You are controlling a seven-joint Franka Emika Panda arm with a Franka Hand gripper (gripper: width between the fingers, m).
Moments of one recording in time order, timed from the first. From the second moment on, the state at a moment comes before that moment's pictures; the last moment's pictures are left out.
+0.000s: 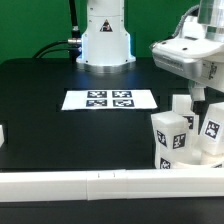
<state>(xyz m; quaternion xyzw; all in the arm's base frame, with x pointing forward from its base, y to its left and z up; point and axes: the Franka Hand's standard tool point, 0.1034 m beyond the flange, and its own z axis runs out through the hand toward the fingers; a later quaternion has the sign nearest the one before) 0.638 0.108 0.083 0.61 0.79 -0.01 0.05</state>
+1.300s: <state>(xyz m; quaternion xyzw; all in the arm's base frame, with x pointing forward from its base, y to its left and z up) 0.625 0.112 0.105 0.72 0.68 -0.08 0.03</state>
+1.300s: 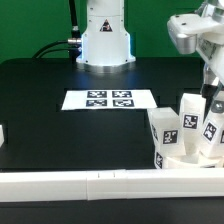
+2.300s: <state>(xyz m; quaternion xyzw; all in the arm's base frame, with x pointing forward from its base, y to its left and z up) 0.626 0.115 0.076 0.72 0.69 -0.07 0.03</state>
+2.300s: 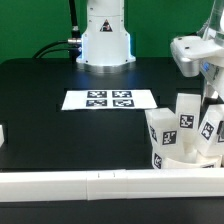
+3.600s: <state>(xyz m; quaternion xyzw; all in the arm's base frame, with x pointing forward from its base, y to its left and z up) 0.620 0.114 0.074 0.98 0.16 -0.07 0.02</state>
